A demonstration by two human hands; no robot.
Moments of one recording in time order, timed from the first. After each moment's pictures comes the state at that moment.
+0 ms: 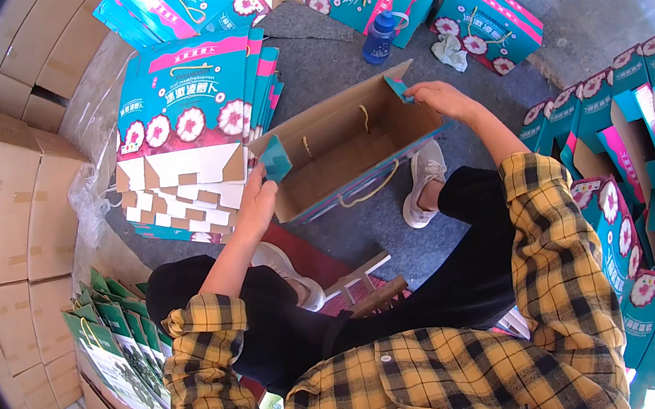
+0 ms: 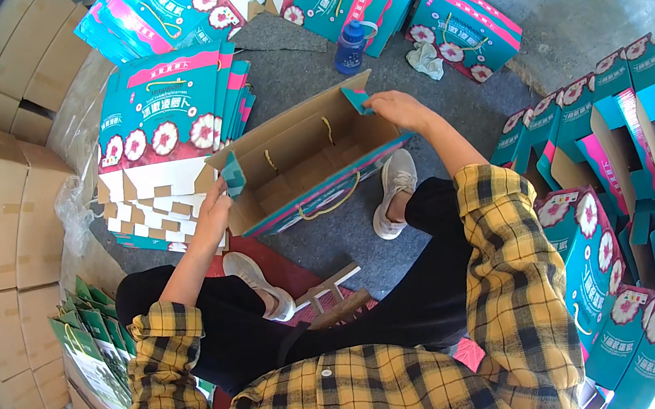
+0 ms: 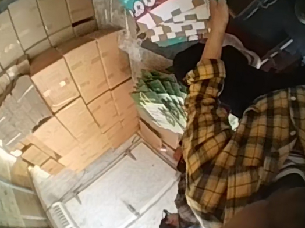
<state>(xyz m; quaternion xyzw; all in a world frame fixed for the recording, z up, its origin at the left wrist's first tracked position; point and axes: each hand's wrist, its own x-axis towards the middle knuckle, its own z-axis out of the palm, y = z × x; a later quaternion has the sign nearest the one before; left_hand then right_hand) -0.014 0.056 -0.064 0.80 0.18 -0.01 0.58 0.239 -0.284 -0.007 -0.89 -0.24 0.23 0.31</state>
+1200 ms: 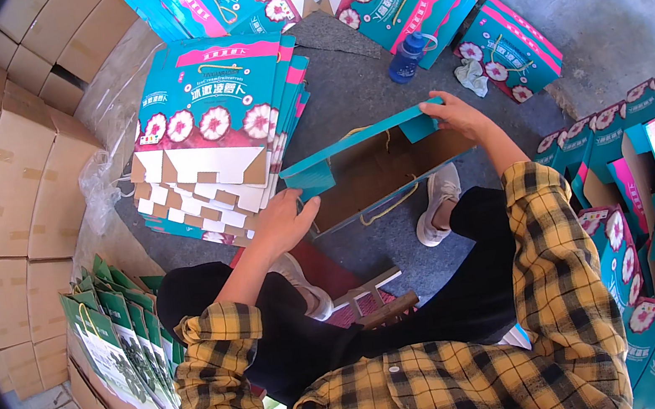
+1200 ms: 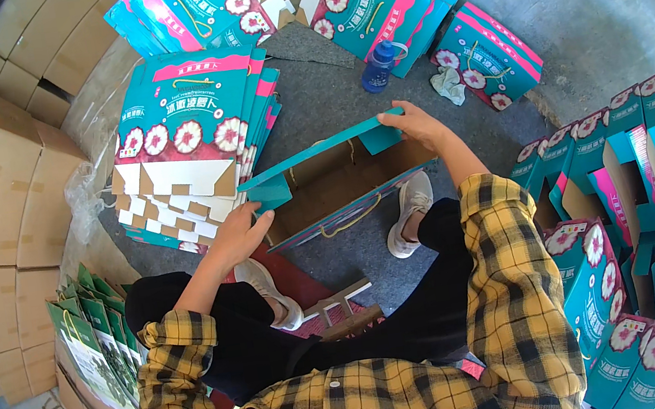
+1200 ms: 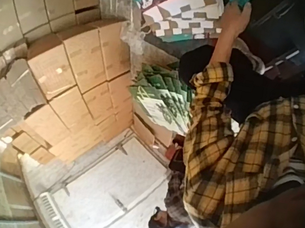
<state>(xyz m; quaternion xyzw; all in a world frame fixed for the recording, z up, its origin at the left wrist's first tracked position) -0.031 0.052 -0.009 0.92 0.13 -0.12 0.35 0.240 -0.244 -0.008 -0.81 -0.04 0.34 0.48</state>
